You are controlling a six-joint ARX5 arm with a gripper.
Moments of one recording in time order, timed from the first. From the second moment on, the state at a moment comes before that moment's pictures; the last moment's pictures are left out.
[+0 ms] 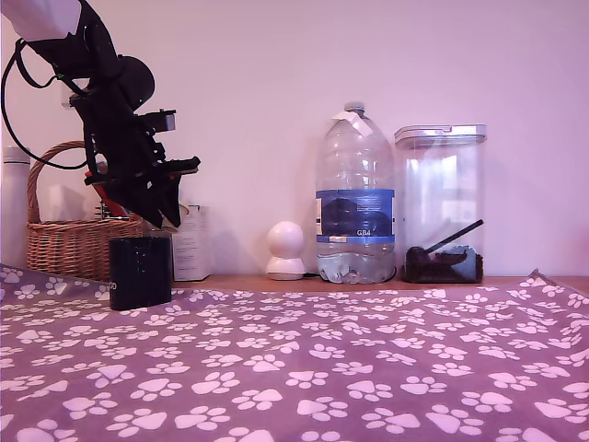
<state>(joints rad) -0.19 2.20 1.97 -0.67 0.15 0.09</state>
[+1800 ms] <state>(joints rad) -0.18 2.06 1.78 -0.57 0.10 0.05</state>
